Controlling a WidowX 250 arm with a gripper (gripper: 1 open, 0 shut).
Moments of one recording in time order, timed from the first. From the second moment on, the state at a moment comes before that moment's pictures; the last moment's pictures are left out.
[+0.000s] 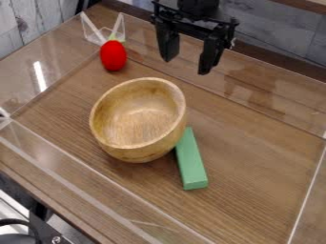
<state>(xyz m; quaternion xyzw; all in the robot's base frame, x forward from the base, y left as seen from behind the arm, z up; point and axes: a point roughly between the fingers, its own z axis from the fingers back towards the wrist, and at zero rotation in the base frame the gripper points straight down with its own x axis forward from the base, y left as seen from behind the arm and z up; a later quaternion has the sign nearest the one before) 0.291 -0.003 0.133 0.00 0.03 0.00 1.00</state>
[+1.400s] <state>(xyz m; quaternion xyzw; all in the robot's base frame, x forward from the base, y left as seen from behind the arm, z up) 0.328 0.147 0.083 -0.01 0.02 0.18 0.98</state>
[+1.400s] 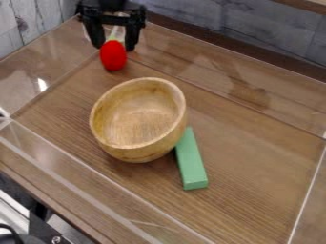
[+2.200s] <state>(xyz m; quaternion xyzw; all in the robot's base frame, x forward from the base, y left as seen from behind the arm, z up) 0.348 0.168 0.059 0.00 0.00 0.20 0.98</state>
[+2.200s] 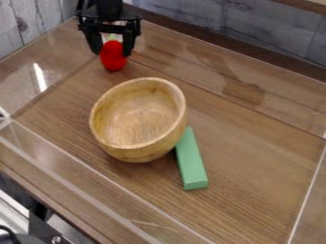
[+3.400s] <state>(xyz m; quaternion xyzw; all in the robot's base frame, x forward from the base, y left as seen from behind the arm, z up) 0.356 0.176 0.050 0.02 -0.03 0.22 0.97</state>
